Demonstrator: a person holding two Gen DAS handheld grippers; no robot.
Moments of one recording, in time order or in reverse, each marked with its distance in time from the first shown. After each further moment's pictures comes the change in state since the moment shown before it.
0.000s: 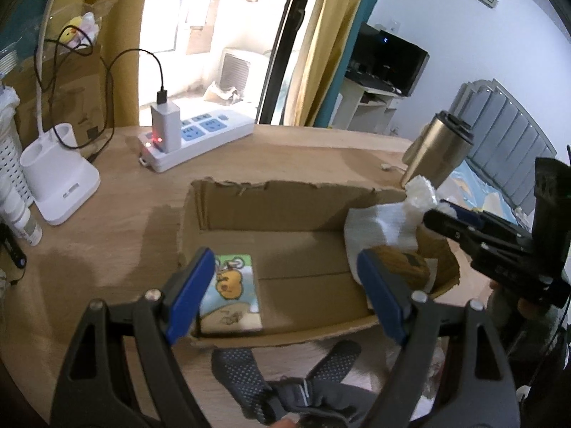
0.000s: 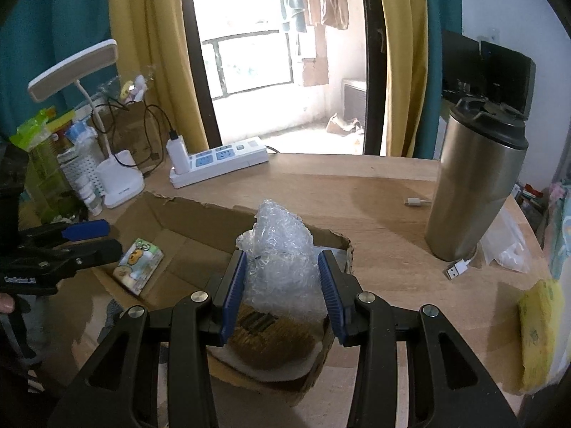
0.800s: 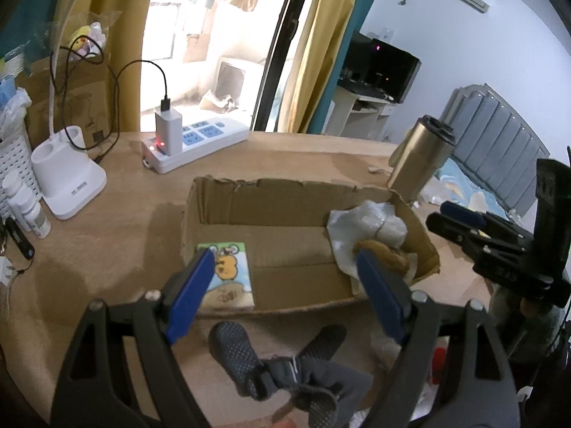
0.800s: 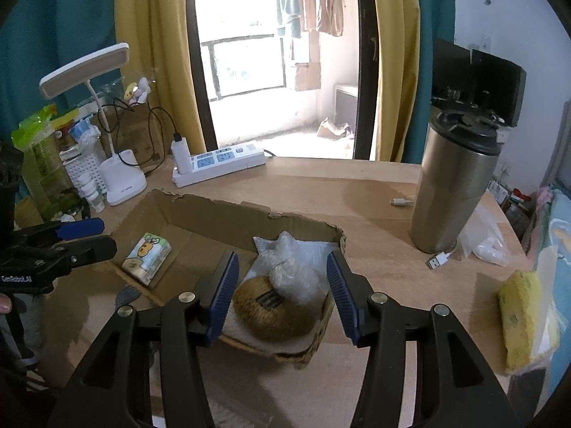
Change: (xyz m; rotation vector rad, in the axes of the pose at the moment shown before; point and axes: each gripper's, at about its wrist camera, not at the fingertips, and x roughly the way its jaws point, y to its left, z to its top) left arm -0.031 -0.006 -0.013 0.005 -0.038 -0.024; right arm -0.037 0.015 -0.008 -0.011 -0.022 -0.046
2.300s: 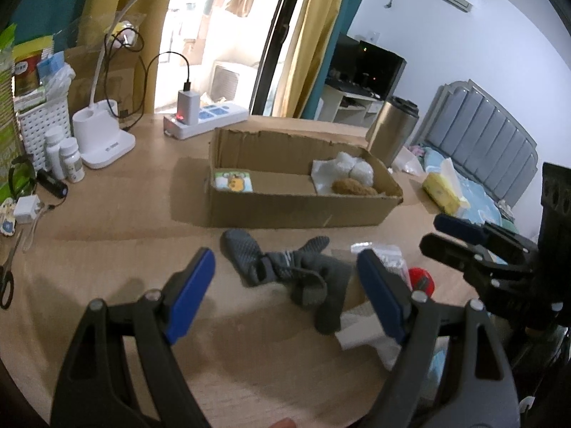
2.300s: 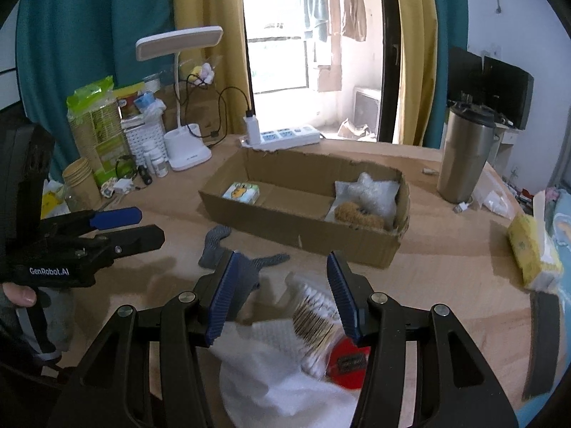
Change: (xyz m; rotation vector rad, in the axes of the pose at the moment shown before) left arm -0.084 0.004 -0.083 0.019 -0.020 -0.030; right arm -0.080 0.091 -0.075 -0.034 -0.002 0.059
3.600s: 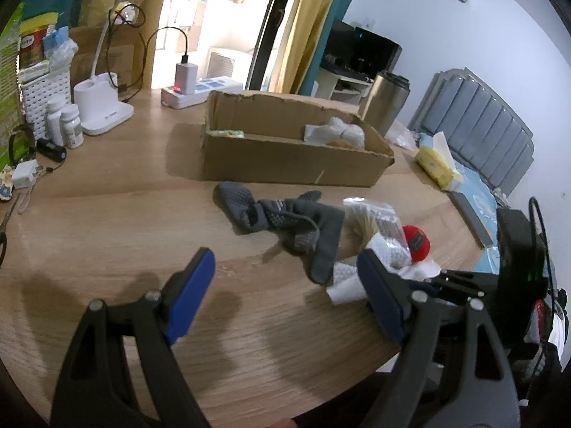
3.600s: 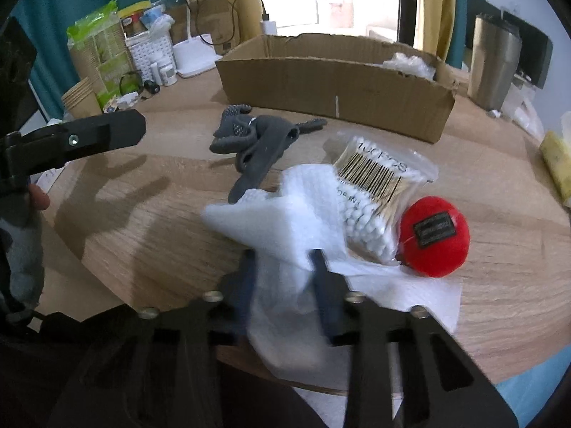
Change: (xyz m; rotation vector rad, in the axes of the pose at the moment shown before) left arm -0.006 -0.002 -0.041 0.004 0.054 -0.021; right arm 0.038 0.026 -0.082 0.002 0.253 0.049
